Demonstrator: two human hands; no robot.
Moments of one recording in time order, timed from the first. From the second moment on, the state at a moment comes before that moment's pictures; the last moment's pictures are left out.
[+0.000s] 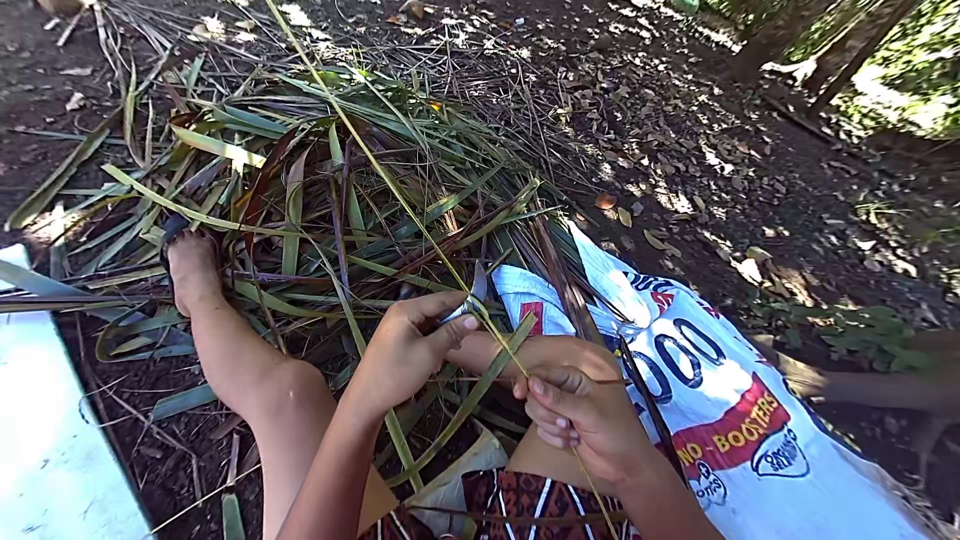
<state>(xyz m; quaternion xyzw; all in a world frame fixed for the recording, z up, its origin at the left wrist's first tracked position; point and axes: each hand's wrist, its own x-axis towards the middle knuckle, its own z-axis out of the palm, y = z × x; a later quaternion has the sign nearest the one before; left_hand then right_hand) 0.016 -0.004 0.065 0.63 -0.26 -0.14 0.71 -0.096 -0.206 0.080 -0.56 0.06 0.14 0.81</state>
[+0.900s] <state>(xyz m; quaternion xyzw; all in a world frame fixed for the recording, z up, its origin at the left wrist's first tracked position) 0.009 -0.007 0.069 0.50 -0.20 -0.36 0.76 -0.125 -0.243 0.054 -0.65 0.01 0.20 0.73</state>
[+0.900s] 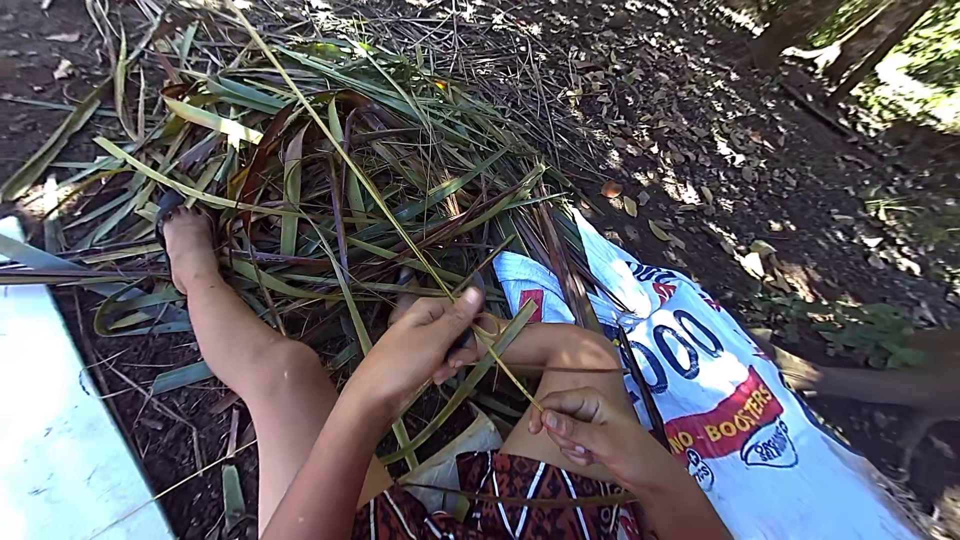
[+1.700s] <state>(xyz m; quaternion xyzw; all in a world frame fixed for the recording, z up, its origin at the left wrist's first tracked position) 0.004 -0.021 0.072 0.62 -0.18 -0.22 0.73 -0.120 -0.255 0.050 -0.74 -0.06 0.16 0.65</state>
